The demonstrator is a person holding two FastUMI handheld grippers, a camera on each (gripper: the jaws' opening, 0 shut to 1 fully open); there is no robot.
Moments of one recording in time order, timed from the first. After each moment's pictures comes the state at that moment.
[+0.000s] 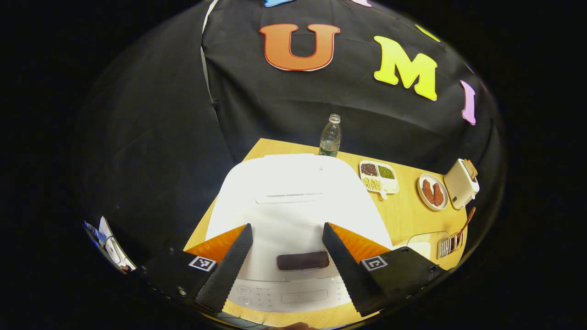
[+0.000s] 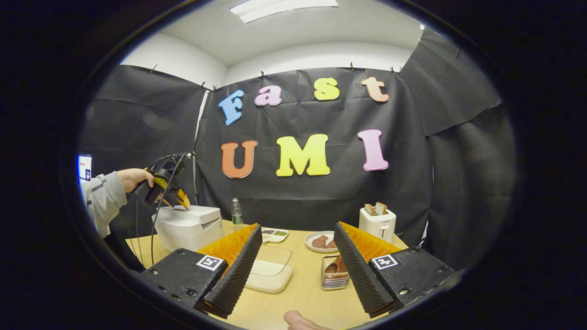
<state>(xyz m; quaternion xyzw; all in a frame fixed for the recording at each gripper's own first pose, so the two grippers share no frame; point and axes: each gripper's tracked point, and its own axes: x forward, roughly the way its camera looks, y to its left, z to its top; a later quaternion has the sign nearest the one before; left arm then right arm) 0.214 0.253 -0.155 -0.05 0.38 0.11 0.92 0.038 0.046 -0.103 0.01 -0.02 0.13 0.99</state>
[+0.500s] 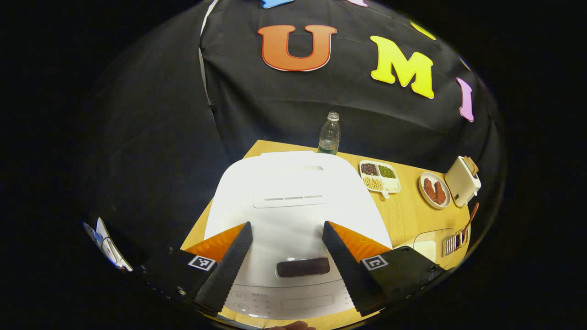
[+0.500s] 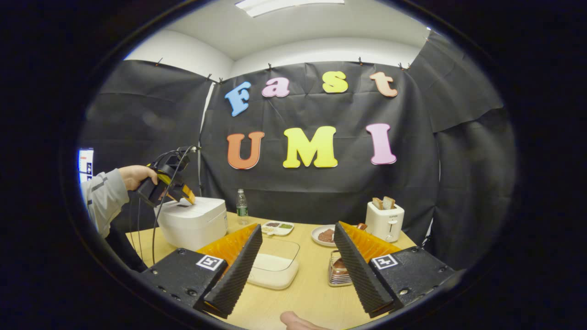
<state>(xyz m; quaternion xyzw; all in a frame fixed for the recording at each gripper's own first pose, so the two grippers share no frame) 0.222 0.256 -0.168 -0.04 0.35 0.11 0.93 0.043 0.068 -0.123 0.00 0.00 0.15 0.99</state>
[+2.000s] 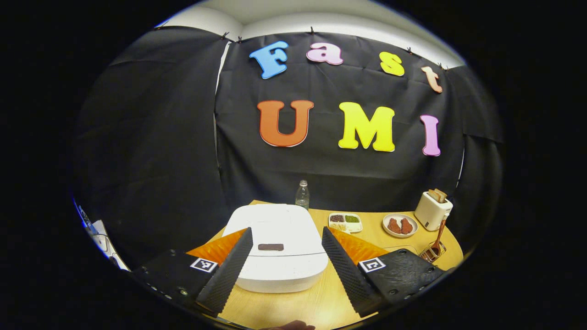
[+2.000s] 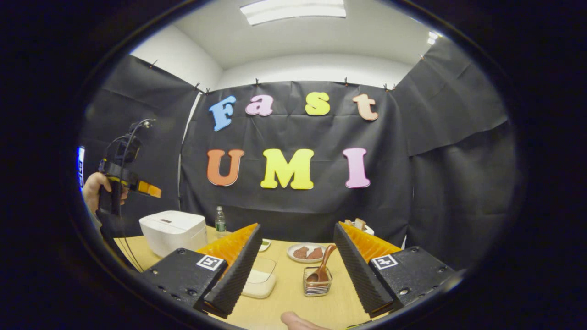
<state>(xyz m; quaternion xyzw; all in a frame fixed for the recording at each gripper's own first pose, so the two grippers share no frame) 0.092 0.172 -0.028 -0.02 0.11 0.10 0.99 0.019 0.024 -0.054 -0.01 -0.06 0.06 1.00</state>
